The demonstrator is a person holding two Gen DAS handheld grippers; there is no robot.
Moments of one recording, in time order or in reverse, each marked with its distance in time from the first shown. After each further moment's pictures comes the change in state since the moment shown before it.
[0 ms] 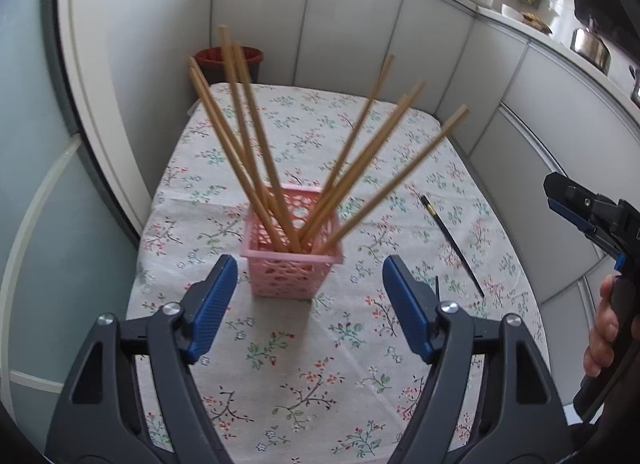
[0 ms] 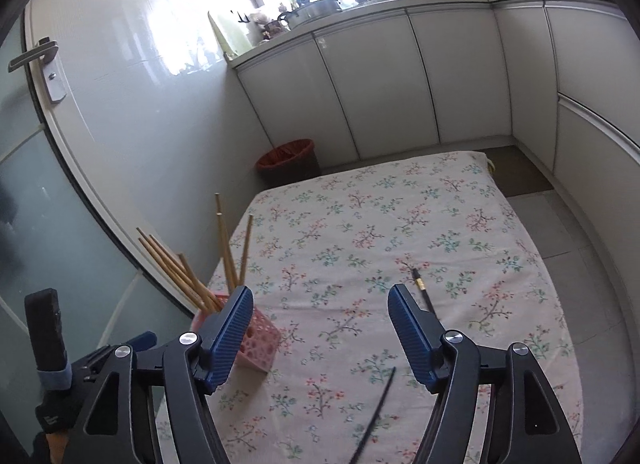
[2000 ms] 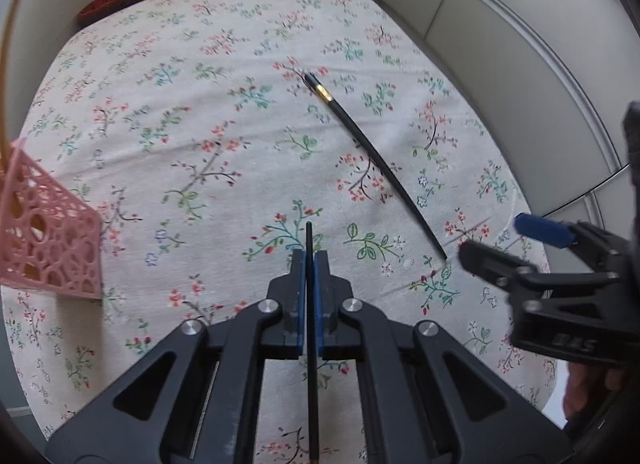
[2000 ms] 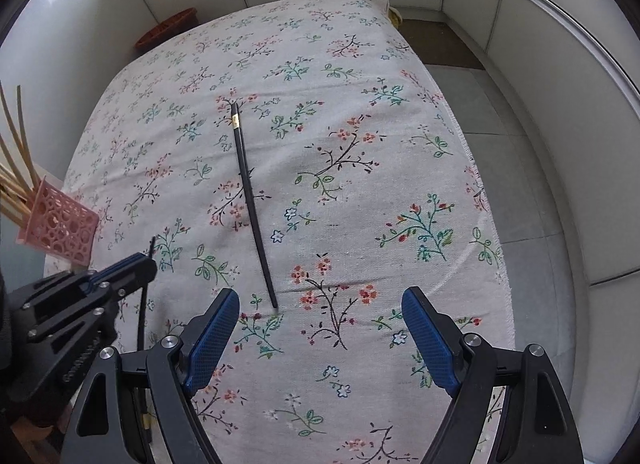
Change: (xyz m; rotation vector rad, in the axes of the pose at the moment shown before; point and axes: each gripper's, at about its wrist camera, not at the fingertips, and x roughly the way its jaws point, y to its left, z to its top) left arm 0.151 -0.154 -0.023 0.184 0.330 -0.080; right arm 0.079 -0.134 -0.064 0.046 0.491 -0.310
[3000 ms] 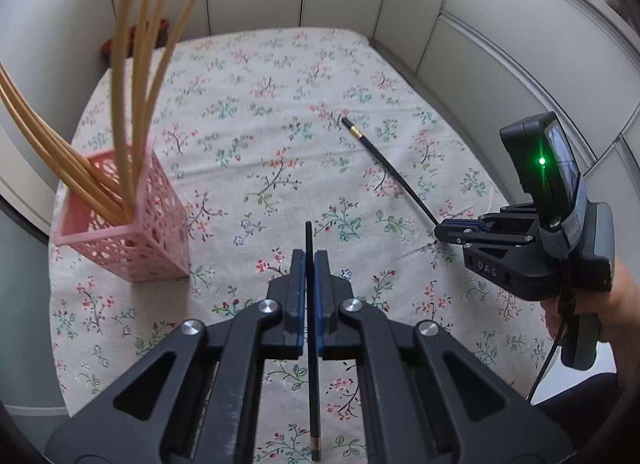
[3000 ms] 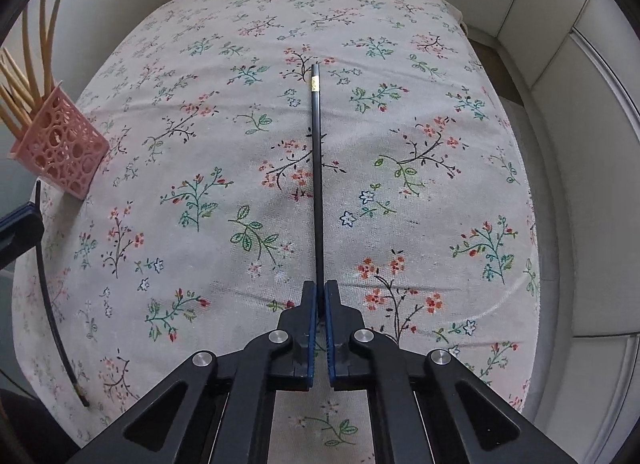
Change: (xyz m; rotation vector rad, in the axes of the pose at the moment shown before) left arm -0.088 0.045 -0.041 0.056 -0.159 -0.001; right arm 0.013 0.051 -0.013 -0.238 0.035 -0.043
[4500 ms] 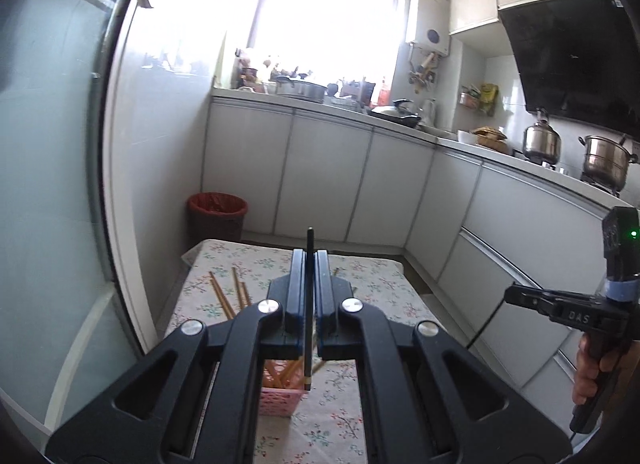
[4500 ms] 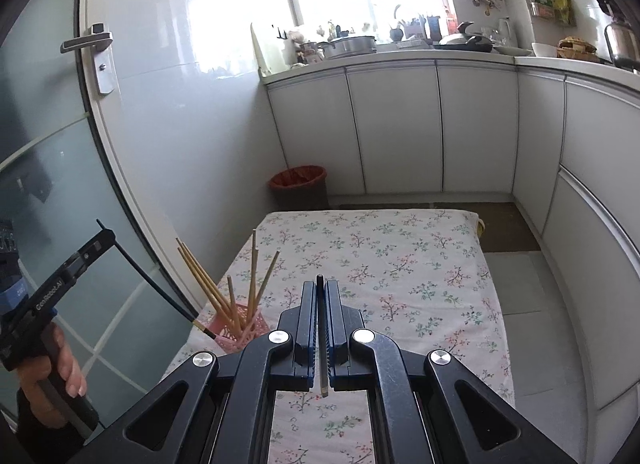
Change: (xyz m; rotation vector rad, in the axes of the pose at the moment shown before) left arm -0.180 0.092 0.012 -0.196 -0.719 0.097; right arm -0.247 0.051 0.006 0.030 -0.666 0.214
